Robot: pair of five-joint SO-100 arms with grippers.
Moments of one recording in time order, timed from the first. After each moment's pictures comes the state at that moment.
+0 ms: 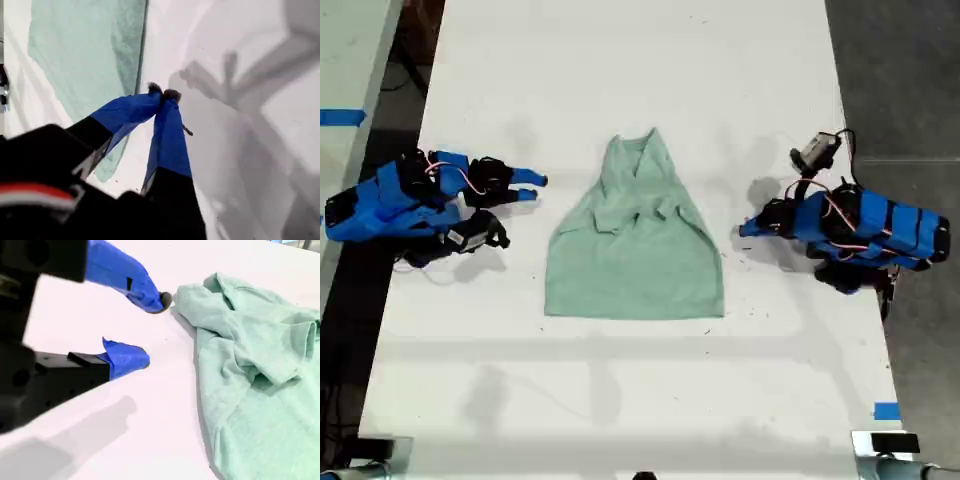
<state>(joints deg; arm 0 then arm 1) -27.3 206.1 183.3 61.2 -6.3 18.0 200.2 175.1 73.7 -7.3</state>
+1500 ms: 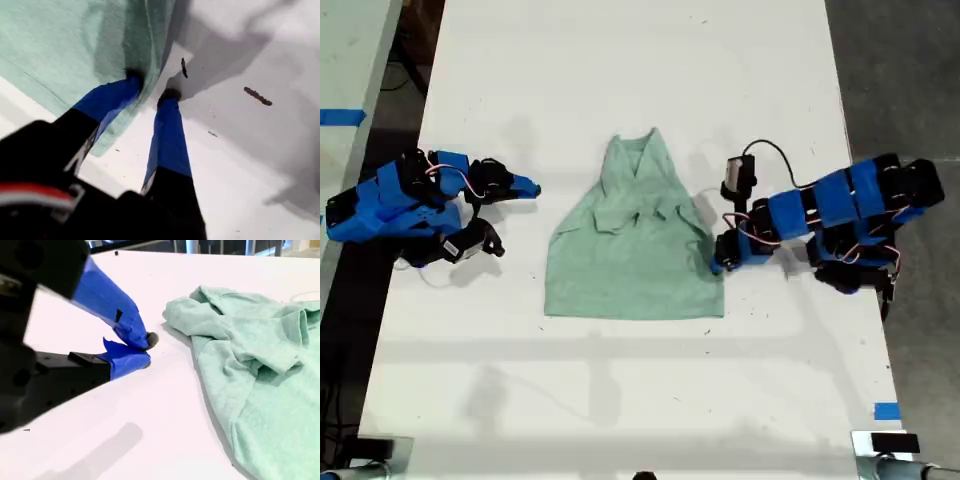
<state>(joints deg) -27.3 206.5 181.4 61.0 5.6 -2.1 111.3 127.6 60.6 -0.6</state>
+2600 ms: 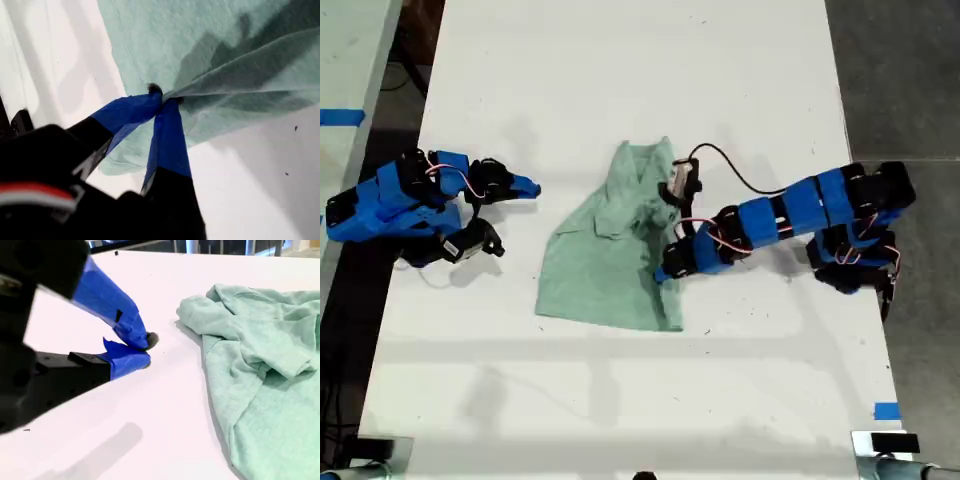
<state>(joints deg) -27.3 206.5 181.4 61.0 5.6 -6.2 94.3 99.6 44.7 -12.7</state>
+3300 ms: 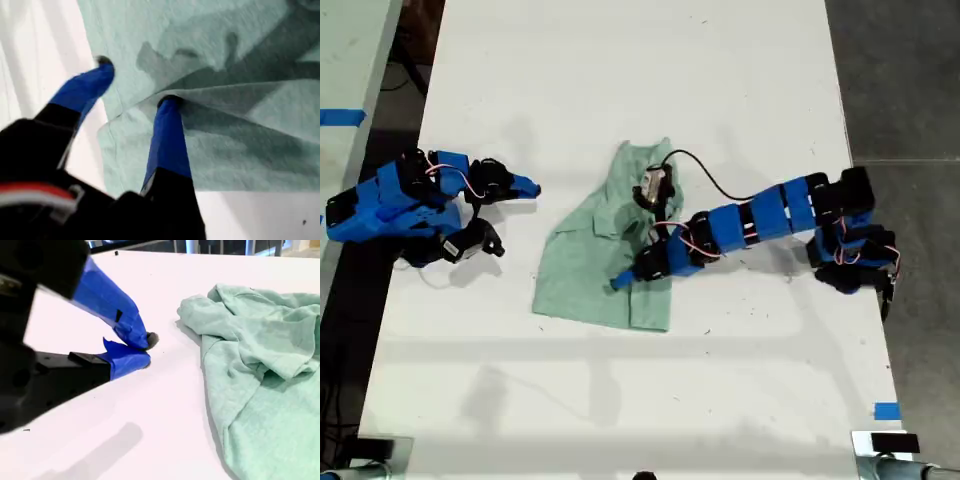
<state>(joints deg) -27.3 206.5 181.4 61.0 5.6 -4.6 76.8 84.1 41.0 -17.8</state>
